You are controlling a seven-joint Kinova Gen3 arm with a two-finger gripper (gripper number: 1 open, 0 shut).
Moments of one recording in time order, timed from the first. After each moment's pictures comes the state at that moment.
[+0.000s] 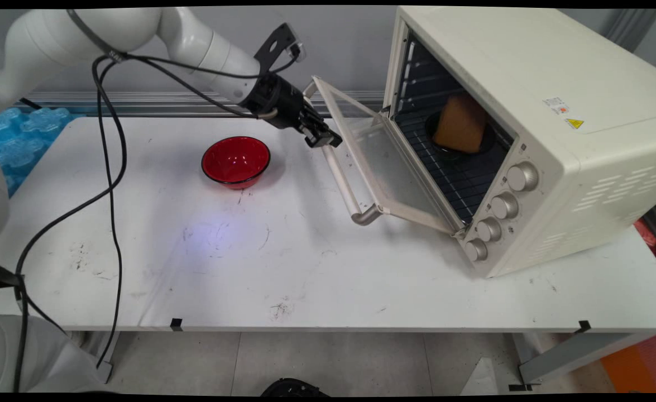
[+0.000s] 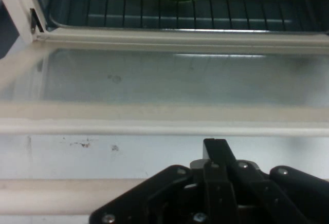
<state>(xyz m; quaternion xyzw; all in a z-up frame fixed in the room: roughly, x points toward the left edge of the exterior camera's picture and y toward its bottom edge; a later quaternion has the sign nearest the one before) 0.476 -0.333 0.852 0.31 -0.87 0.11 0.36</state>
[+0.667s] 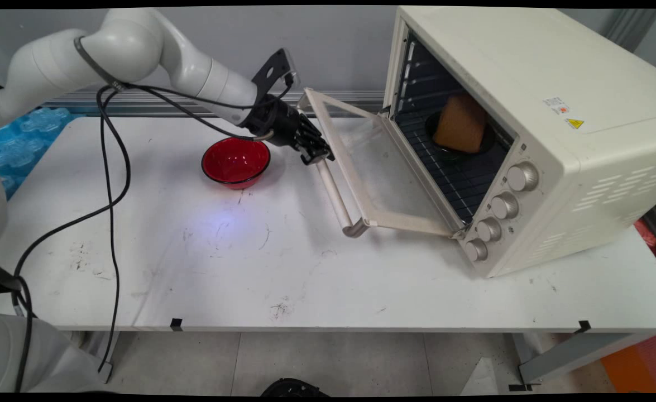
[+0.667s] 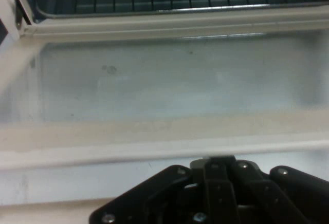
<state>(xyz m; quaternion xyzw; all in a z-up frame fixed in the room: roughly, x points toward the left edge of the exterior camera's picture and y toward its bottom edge) 0.485 -0.327 0.813 0.27 -0.88 0.12 0.37</state>
